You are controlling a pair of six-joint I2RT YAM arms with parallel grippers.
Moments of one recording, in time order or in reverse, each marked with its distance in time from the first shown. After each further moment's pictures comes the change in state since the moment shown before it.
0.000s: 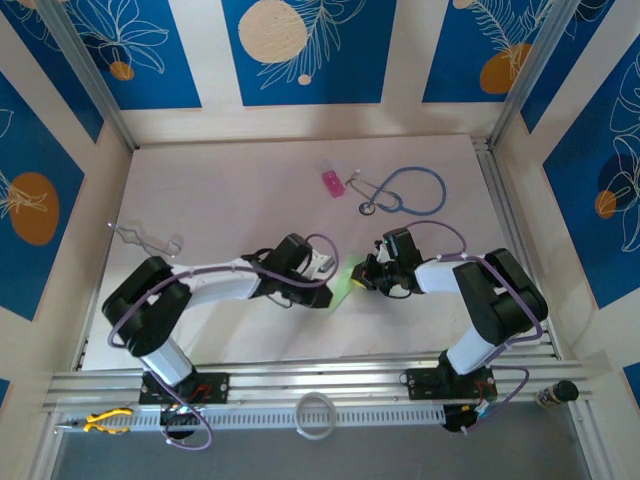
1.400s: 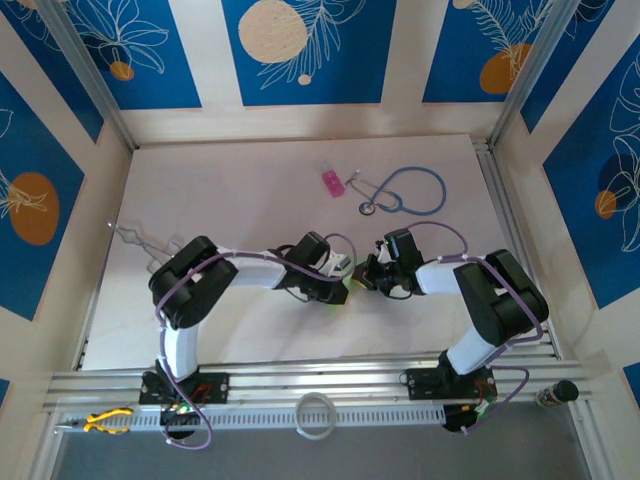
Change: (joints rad) left arm -0.011 0.256 0.106 0.114 0.082 -0.019; right arm -0.004 -0.006 -0.014 0.020 0.002 0.007
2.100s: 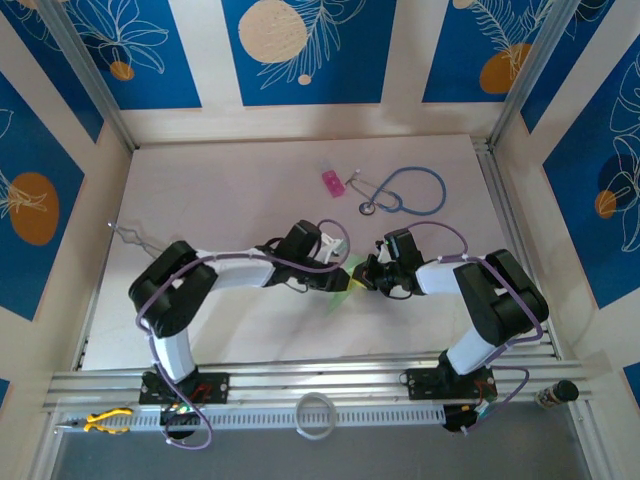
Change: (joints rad) left arm 0.031 -0.098 -0.012 0.097 0.060 -0.076; right arm 0.000 0.000 -0.001 0.003 -0.002 0.000
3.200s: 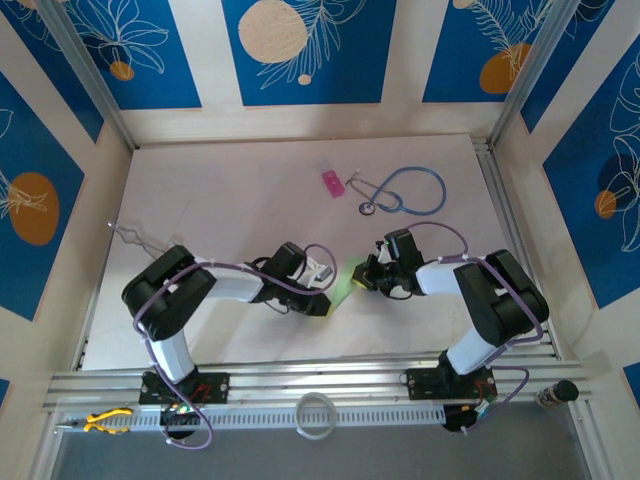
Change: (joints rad) left arm 0.022 -0.053 -0.230 -0.011 0.014 0.138; right arm 0.000 -0.002 -0.003 0.002 0.000 0.000
